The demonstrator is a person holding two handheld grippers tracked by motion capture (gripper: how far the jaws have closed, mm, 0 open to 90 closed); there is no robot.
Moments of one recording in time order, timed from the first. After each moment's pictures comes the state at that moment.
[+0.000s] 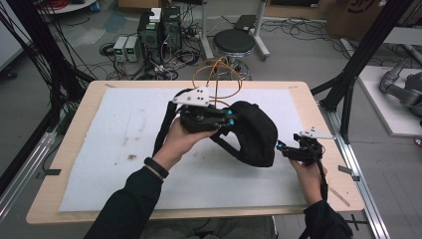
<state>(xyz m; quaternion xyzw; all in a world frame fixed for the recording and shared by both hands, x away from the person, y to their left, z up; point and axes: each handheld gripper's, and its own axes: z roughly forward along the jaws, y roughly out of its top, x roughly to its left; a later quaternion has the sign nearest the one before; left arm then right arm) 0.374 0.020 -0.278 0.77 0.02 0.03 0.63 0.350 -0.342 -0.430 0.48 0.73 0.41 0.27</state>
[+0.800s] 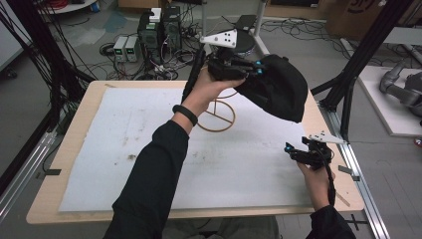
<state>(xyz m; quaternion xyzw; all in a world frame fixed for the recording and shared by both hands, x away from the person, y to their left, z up) 0.467 -0.025 -0.208 0.74 -0.02 0.01 0.68 0.338 -0.363 -0.430 0.50 0.71 0.41 0.28</state>
